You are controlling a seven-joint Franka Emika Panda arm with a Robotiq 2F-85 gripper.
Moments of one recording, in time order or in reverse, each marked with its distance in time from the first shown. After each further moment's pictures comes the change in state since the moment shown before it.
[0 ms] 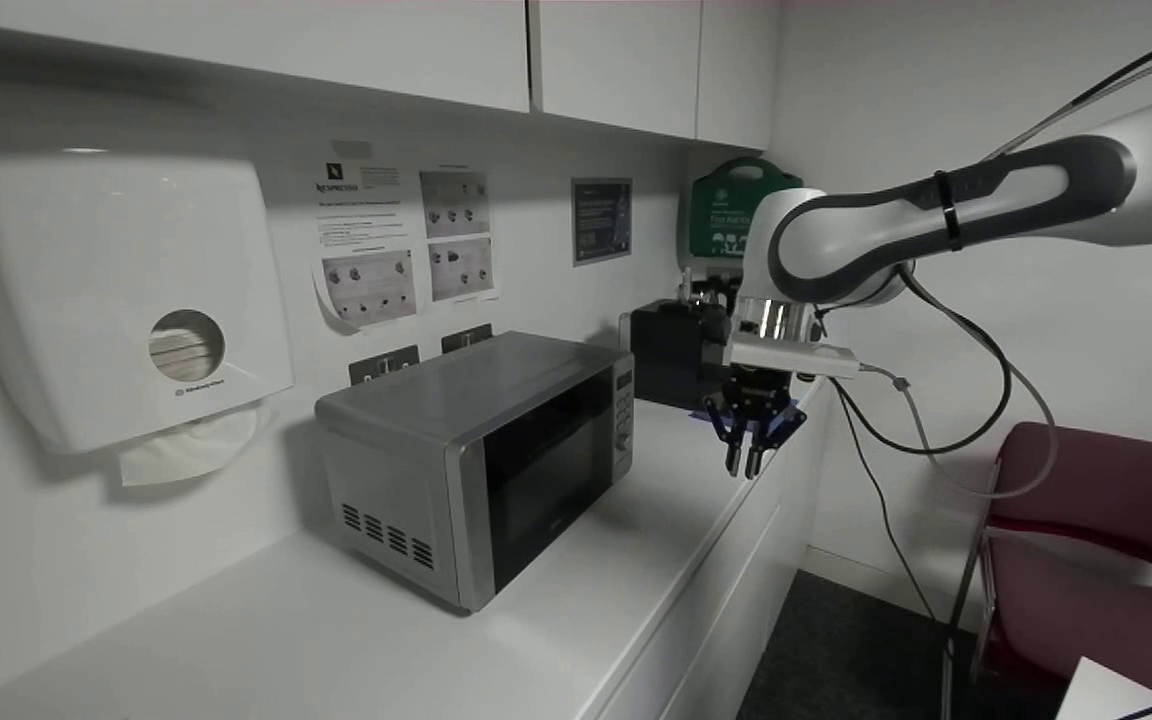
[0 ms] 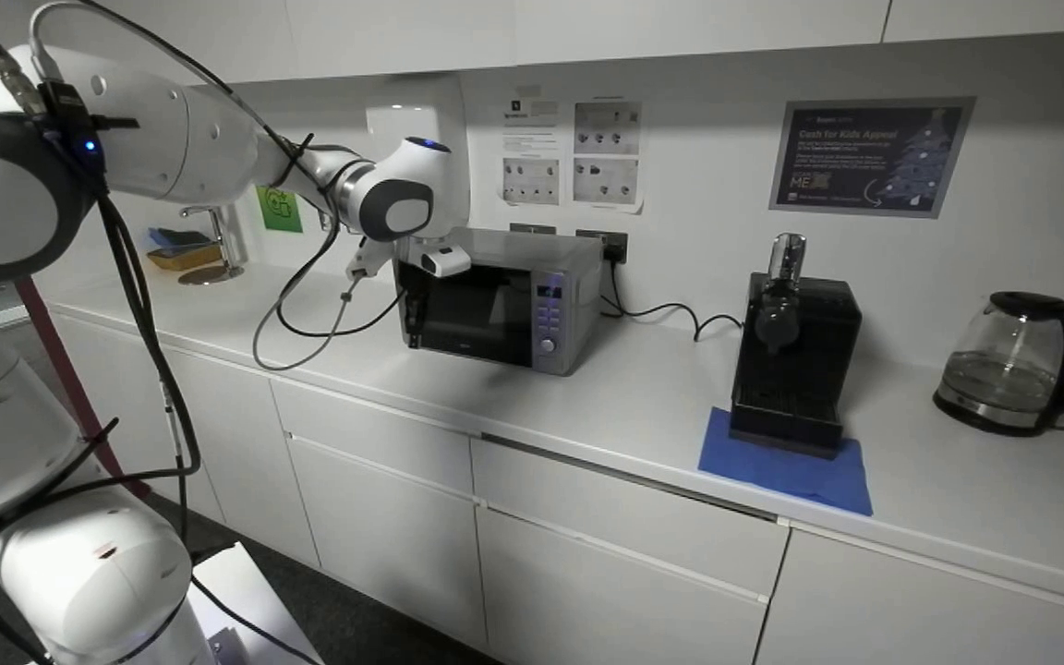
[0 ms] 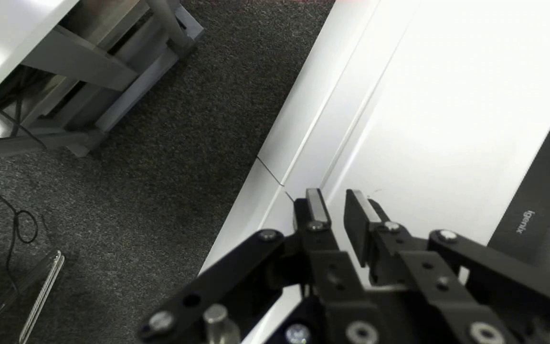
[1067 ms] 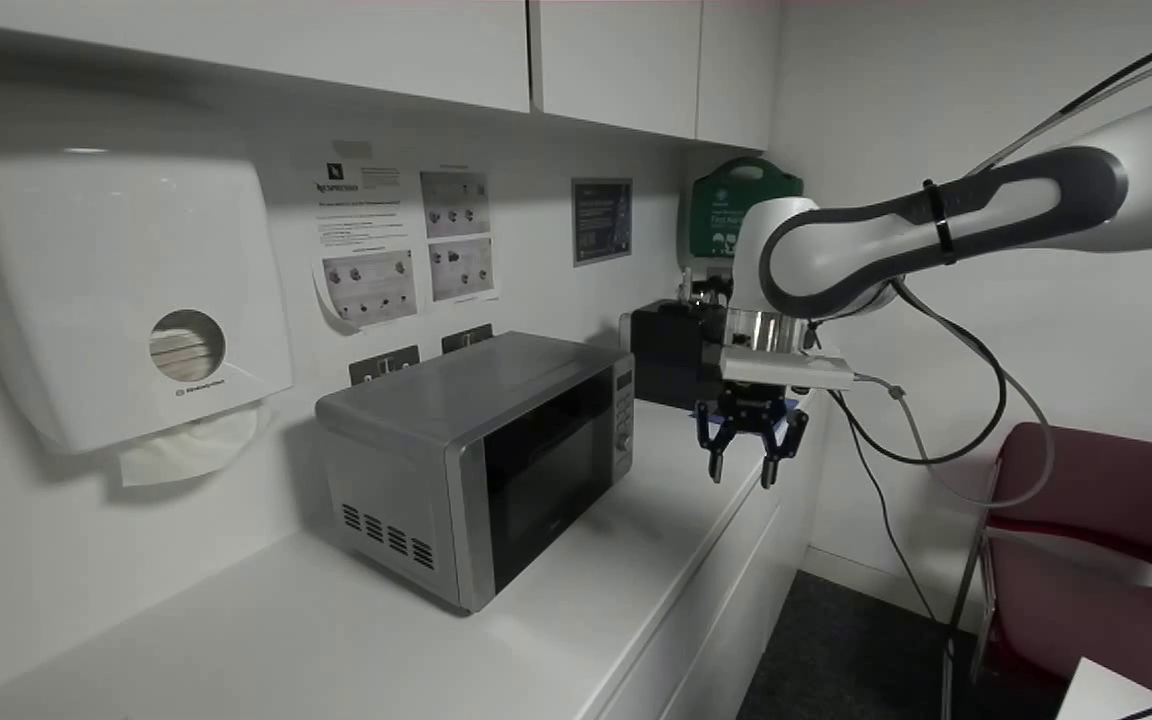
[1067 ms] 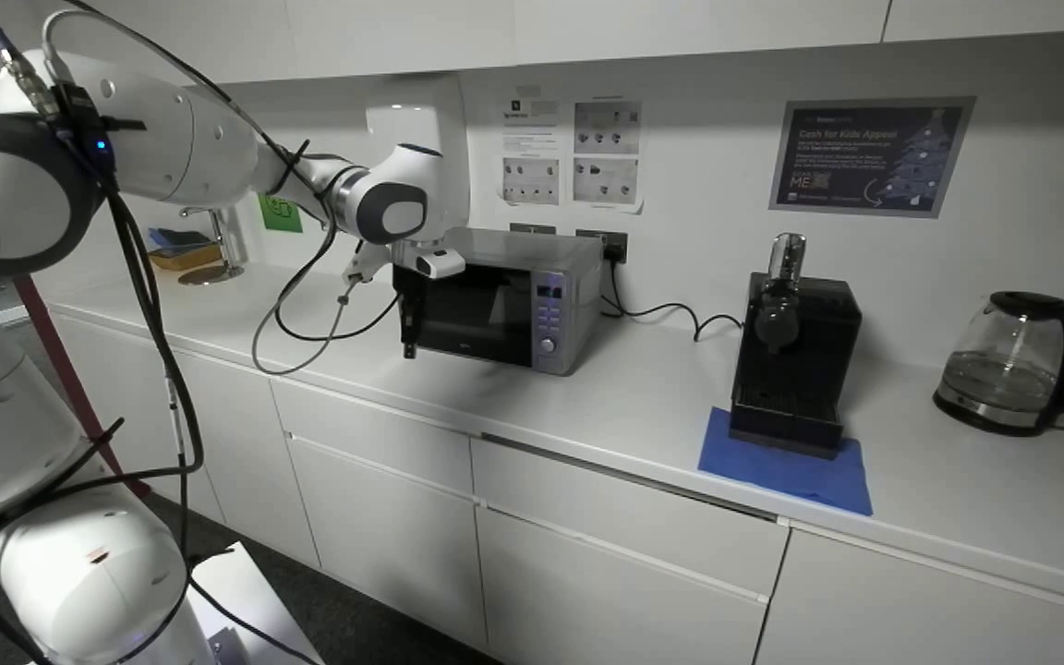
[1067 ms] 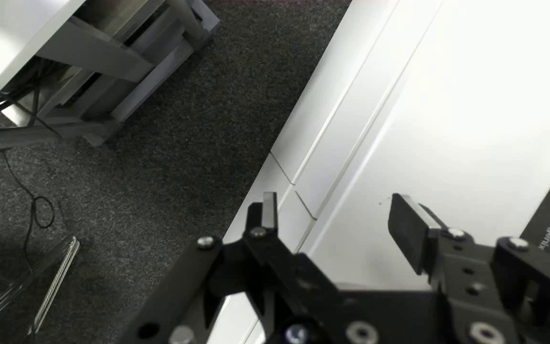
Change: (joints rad) arm -0.056 0.020 0.090 -0.001 -0.045 0.003 0.026
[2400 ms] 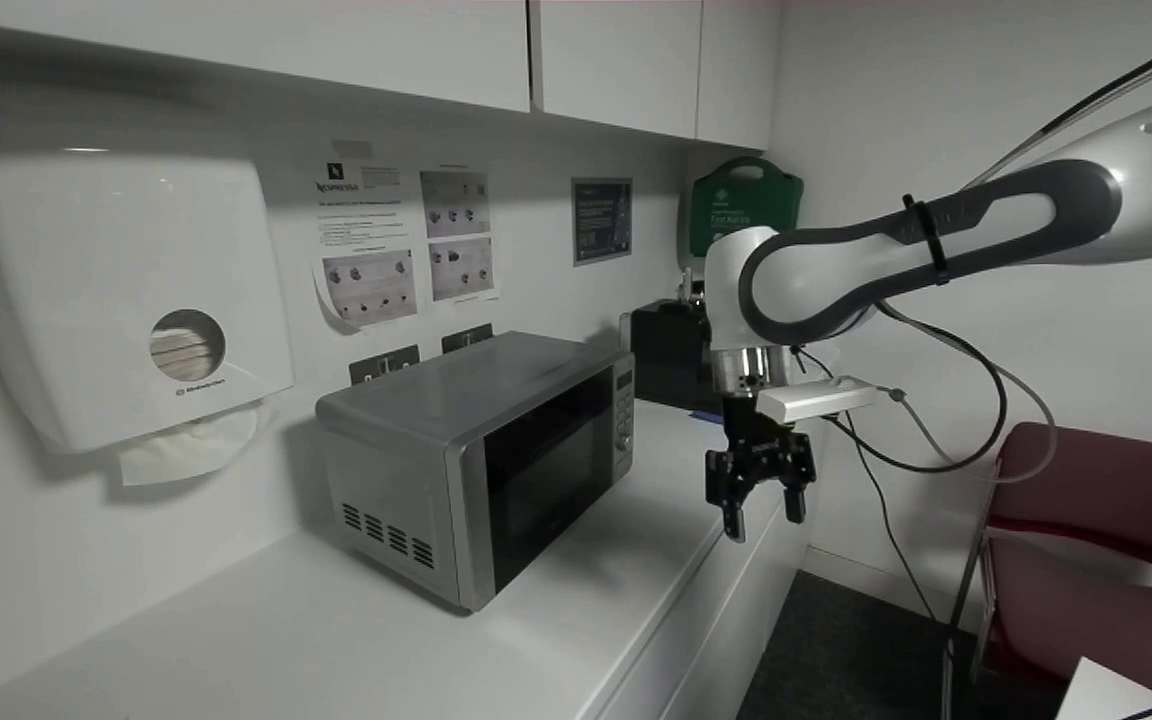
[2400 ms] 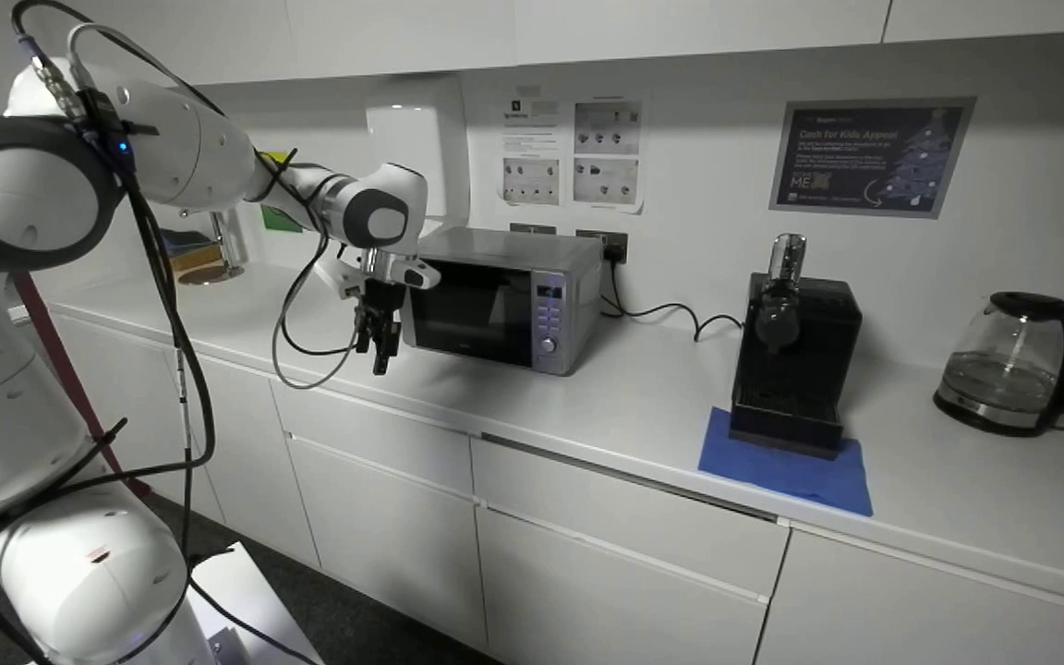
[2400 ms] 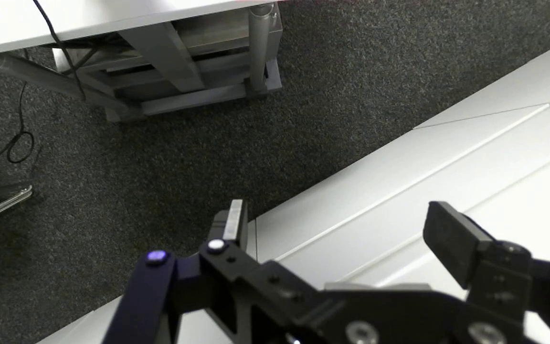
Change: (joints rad) arm 0.007 0.032 0.091 0.004 0.014 -0.190 -0.453
